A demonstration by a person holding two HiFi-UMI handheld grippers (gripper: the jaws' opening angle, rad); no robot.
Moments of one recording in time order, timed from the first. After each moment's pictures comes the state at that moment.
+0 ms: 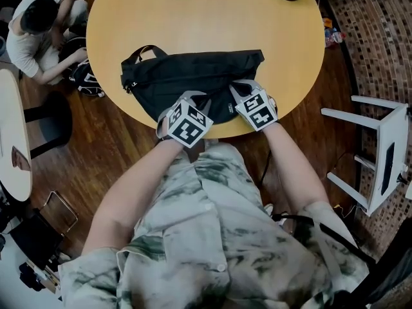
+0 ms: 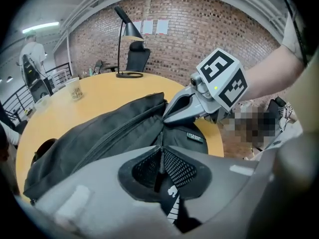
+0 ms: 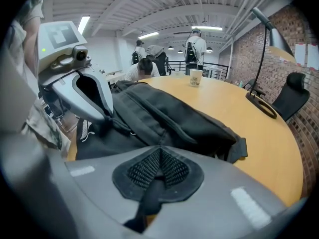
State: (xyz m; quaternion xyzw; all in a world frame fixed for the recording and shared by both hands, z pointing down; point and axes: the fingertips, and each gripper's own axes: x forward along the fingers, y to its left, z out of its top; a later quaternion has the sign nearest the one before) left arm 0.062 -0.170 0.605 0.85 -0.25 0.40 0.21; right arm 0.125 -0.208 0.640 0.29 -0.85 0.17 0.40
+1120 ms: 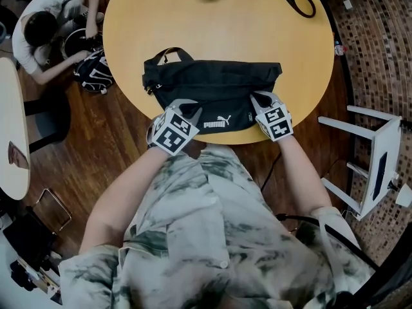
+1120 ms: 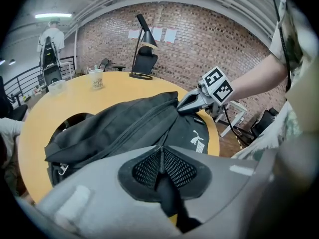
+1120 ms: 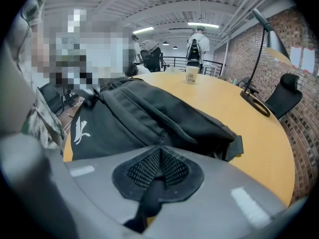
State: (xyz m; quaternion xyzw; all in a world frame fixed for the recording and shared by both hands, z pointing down) left arm -0.037 -0.167 0.600 0.87 -0.25 0.36 0.24; right arm 0.135 -0.213 0.643 0.32 -0.83 0.17 0.43
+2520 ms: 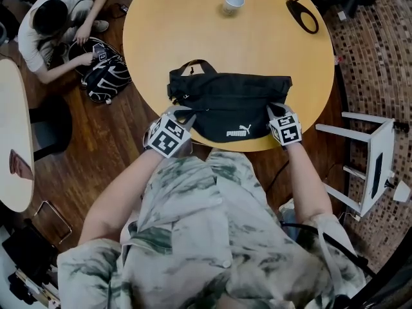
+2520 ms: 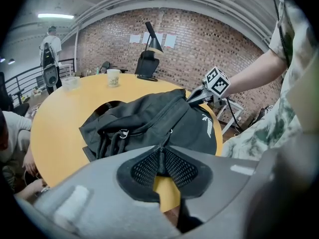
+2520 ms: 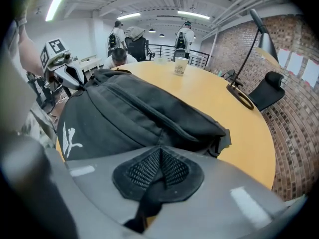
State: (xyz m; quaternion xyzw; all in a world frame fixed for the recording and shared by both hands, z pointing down) left arm -0.135 -0.174 0.614 0.88 -0.24 0.34 0.23; right arm 0.146 -0.216 0.643 0.40 -0.75 0.19 0.49
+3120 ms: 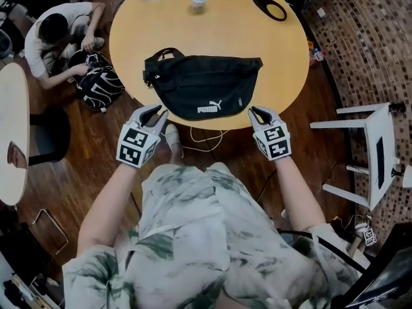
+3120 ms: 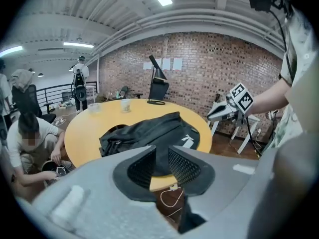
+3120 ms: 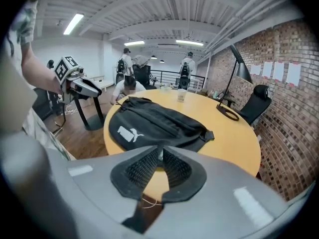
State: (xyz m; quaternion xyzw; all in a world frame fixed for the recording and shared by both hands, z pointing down) left arm -0.133 -0.103 0.522 0.88 -0.37 0.25 0.19; right arm 0.151 -0.103 0.548 0.43 -0.81 0.14 0.38
